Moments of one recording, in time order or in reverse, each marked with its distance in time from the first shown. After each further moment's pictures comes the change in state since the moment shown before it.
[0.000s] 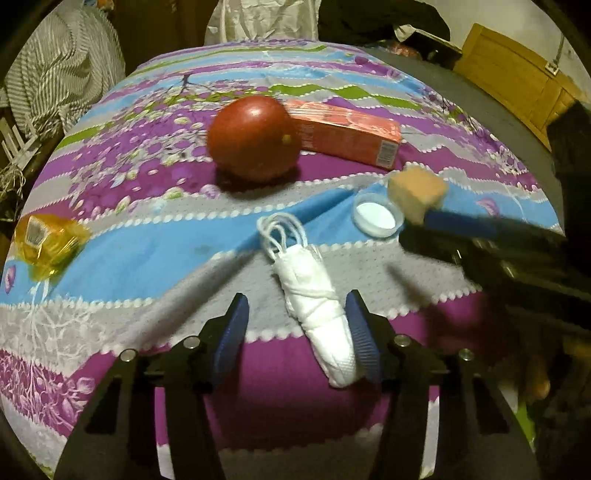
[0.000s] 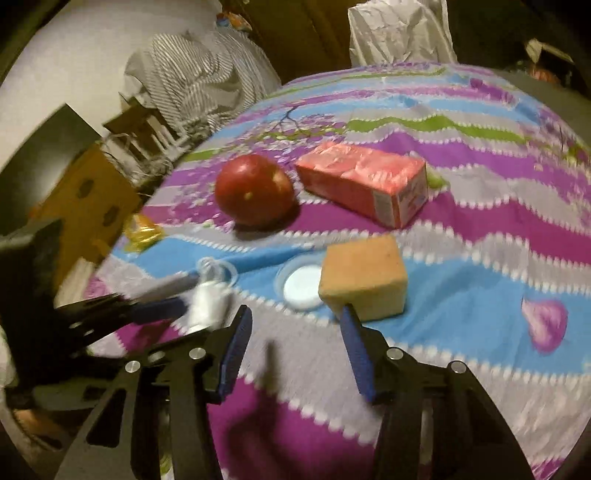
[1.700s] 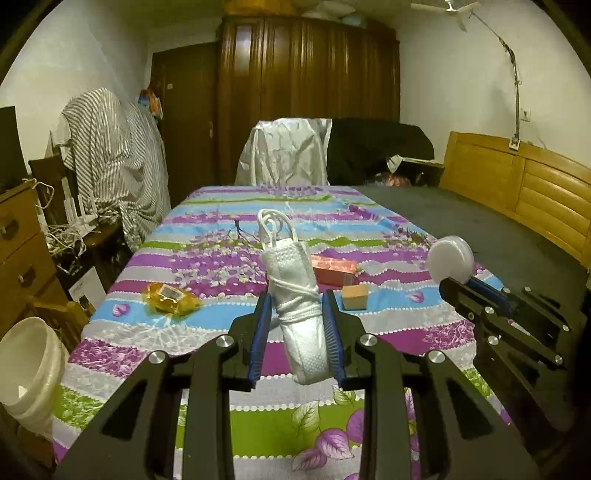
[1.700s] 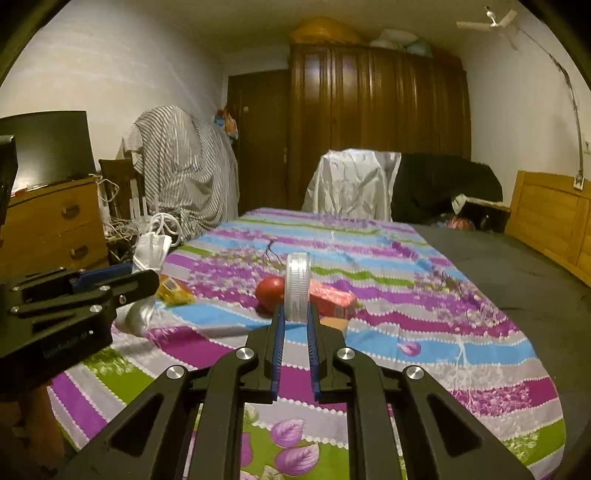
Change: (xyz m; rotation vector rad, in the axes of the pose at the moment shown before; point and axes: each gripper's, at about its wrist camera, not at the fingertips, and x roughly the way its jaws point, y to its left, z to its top) left arm -0.224 -0.017 -0.093 -0.007 -0.575 0.085; right arm -0.235 0.152 -0.120 -0.192 -0.551 -0.341
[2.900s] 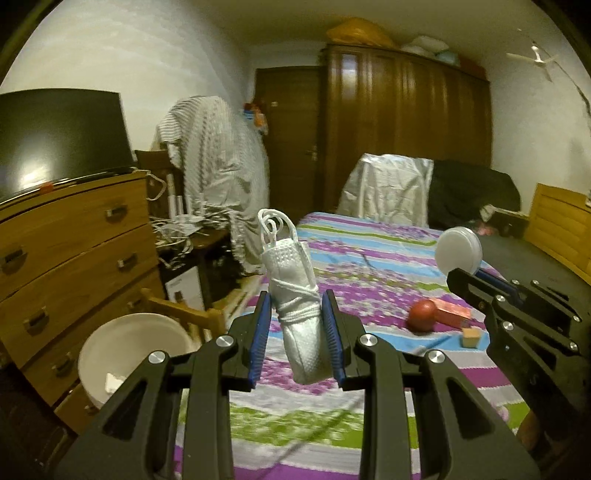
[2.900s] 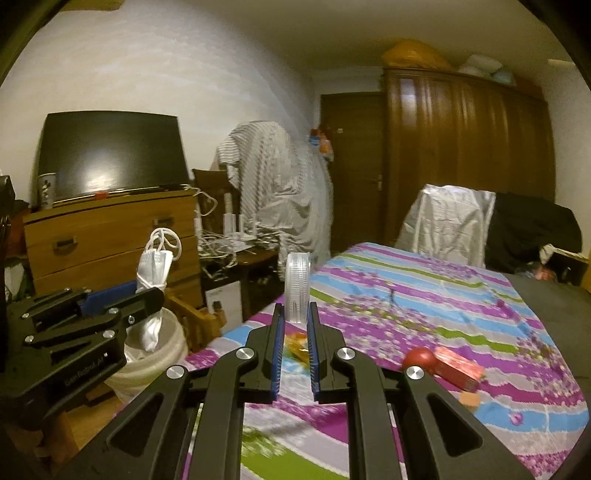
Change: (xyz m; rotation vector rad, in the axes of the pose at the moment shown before) left arm -0.097 0.167 0.011 -0.174 -0.104 0.342; right arm 0.012 0.219 0.109 -0.127 -0.053 0.340
